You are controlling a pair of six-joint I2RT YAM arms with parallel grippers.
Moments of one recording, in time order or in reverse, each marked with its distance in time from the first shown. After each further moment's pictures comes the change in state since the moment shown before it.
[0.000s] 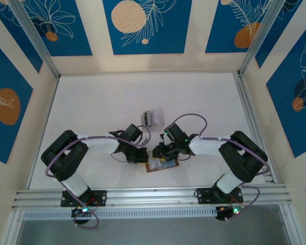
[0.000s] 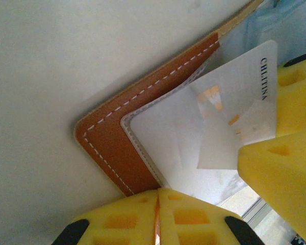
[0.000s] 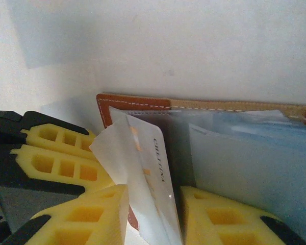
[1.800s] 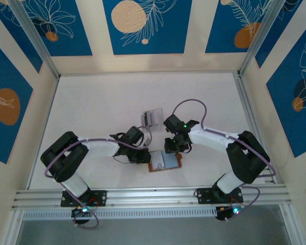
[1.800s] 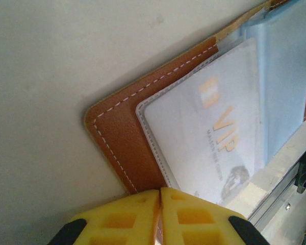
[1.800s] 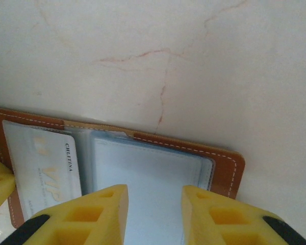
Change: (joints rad) left arm -0.032 -0.015 -0.033 0.099 -0.041 -0.036; right arm -0.042 -0.018 0.264 -0.597 0.404 -0.372
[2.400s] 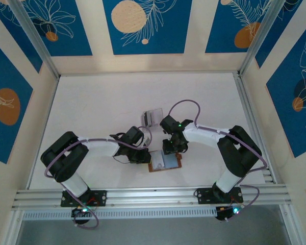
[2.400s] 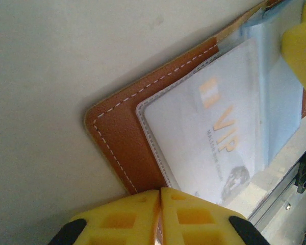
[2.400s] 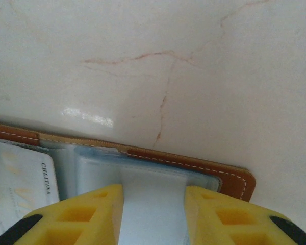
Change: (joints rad) left arm 0.000 0.001 0.000 0.001 0.001 0.000; right arm 0.020 0.100 0.031 0.001 0.016 -0.033
